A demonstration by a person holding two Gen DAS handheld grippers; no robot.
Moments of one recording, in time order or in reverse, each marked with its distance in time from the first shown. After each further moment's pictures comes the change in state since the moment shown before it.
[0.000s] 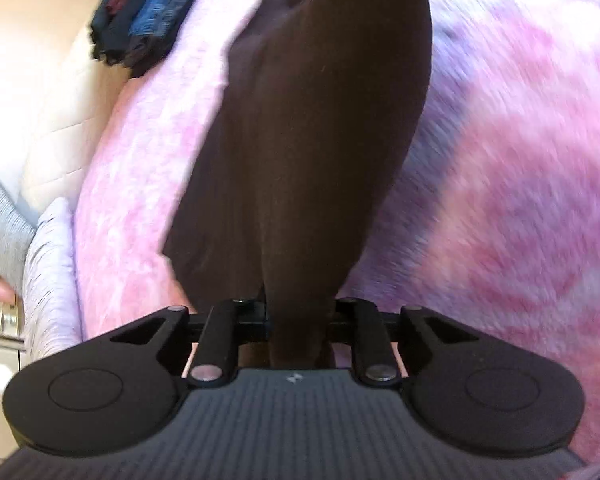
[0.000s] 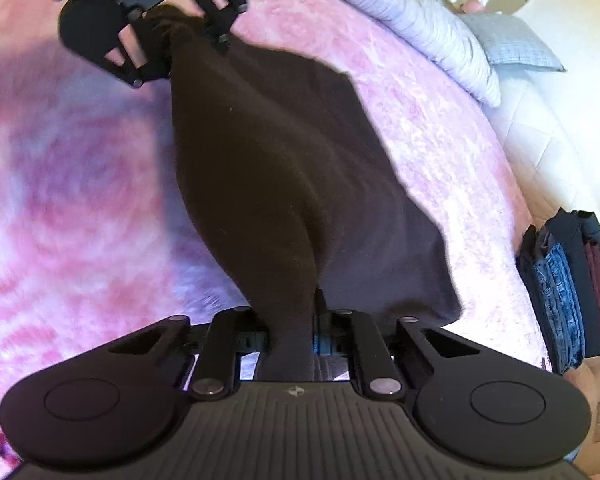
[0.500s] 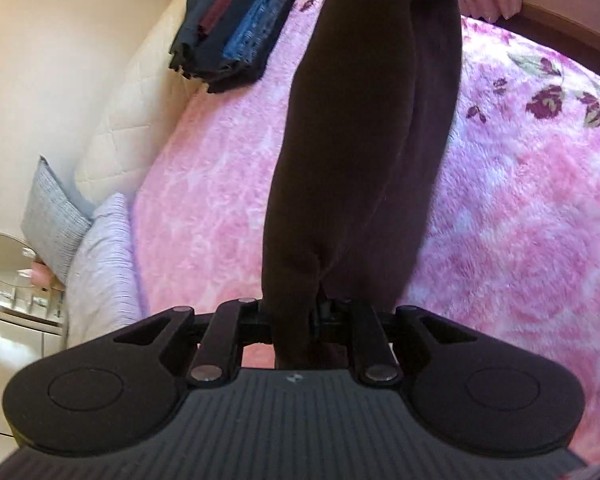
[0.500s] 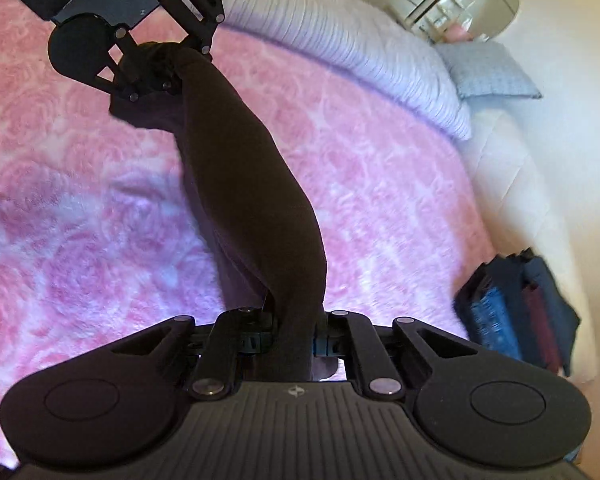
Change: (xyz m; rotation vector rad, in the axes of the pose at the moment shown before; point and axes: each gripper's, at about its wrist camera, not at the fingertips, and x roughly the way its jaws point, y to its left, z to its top) left arm -0.126 0.111 0.039 -0.063 -0.003 0.060; right arm -0.126 -0.106 0.070 -0.016 -0.047 0.006
